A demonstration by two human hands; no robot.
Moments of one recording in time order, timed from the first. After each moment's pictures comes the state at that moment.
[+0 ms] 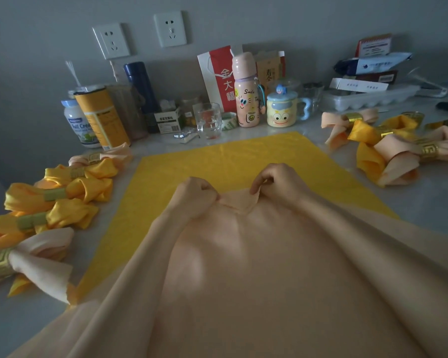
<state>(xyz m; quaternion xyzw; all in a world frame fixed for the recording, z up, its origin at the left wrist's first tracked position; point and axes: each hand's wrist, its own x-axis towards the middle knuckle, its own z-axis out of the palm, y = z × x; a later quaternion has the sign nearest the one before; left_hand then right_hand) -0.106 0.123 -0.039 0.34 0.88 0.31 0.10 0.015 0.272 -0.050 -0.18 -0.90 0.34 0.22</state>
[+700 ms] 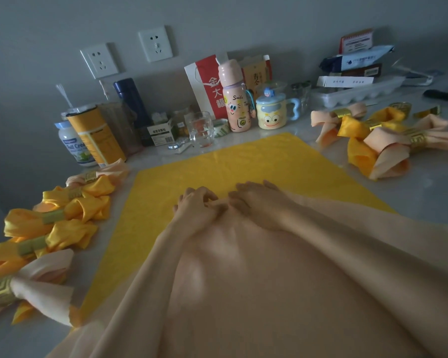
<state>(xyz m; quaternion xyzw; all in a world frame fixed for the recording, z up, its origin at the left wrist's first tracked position) -0.103 0.127 -0.049 0.36 0.89 0.26 0.08 0.010 0.243 -0.055 -0.16 -0.98 0.14 0.04</state>
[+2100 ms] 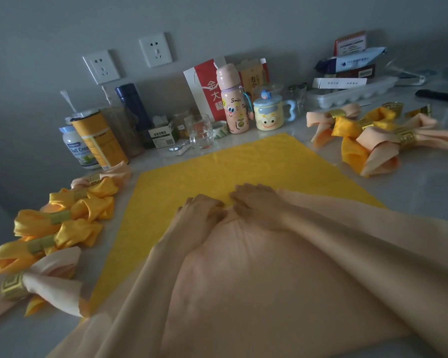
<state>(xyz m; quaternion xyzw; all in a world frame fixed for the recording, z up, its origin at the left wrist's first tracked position) -0.083 0.105 -0.047 0.48 0.87 0.14 0.02 0.018 0.237 -0.056 -0.15 -0.97 0.16 0.04</state>
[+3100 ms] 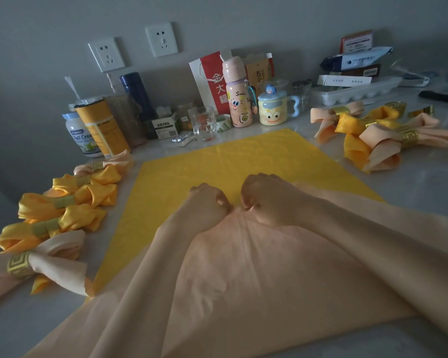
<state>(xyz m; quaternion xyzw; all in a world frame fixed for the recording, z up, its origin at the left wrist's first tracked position) -0.060 0.104 -0.023 0.44 0.88 0.14 0.07 0.045 0.227 -0.039 -0.09 -0.99 0.11 0.10</state>
